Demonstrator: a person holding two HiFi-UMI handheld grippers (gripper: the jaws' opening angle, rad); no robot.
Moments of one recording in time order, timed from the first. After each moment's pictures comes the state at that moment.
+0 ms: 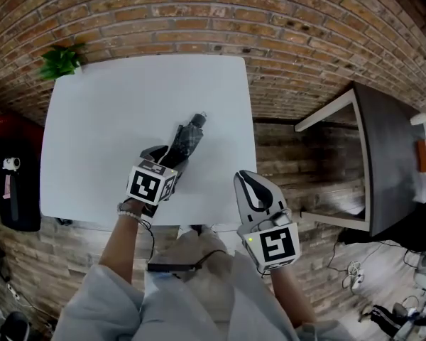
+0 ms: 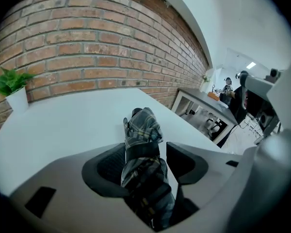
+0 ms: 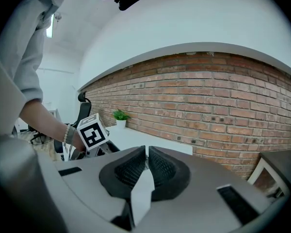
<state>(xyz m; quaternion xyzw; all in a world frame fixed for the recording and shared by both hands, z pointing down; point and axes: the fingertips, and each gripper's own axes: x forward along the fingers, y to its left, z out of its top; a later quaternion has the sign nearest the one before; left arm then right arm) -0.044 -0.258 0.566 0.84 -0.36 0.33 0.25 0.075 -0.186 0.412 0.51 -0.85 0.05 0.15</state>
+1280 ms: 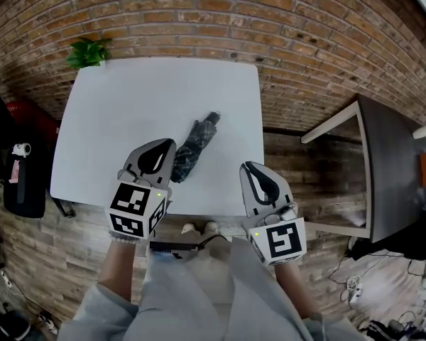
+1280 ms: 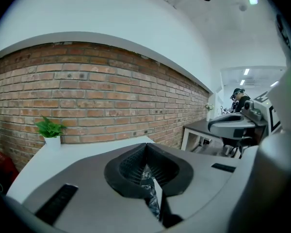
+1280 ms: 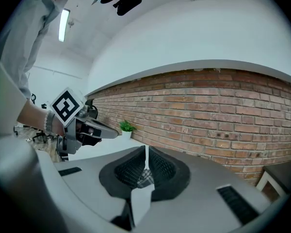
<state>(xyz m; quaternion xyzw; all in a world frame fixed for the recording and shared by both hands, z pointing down) -0.089 -0.202 0.382 0.87 -0.47 0.13 0.10 0.046 -0.150 0.364 0.49 -0.86 0.00 0.12</state>
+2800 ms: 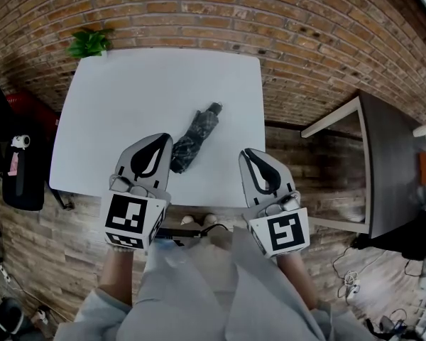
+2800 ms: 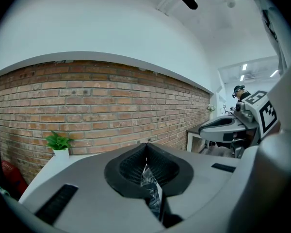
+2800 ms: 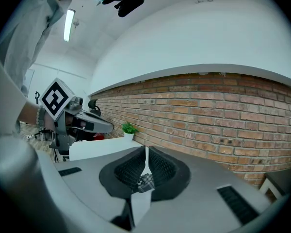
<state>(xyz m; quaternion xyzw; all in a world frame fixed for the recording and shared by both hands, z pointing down) -0.100 -0.174 0.346 0.86 -0.50 0.11 0.04 0.032 -0.148 0.351 0.47 -0.87 -0.02 0.12</state>
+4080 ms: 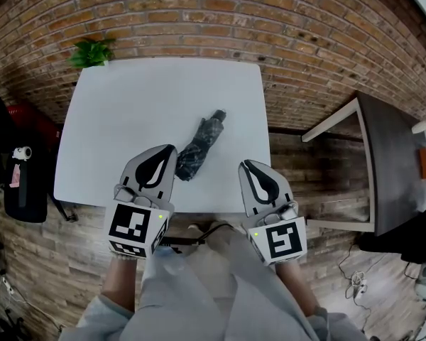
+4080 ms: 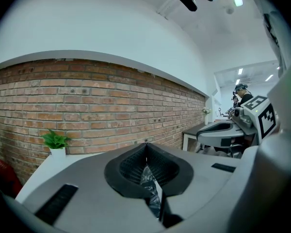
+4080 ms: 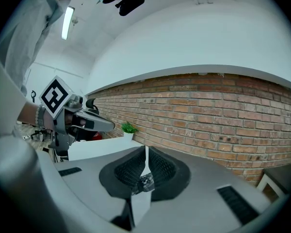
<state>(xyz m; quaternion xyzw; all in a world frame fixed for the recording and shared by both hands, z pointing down) -0.113 -0.162 0.349 0.87 -0.47 0.10 0.05 0.012 -0.133 0.362 0.49 -0.86 -0.01 0.12</state>
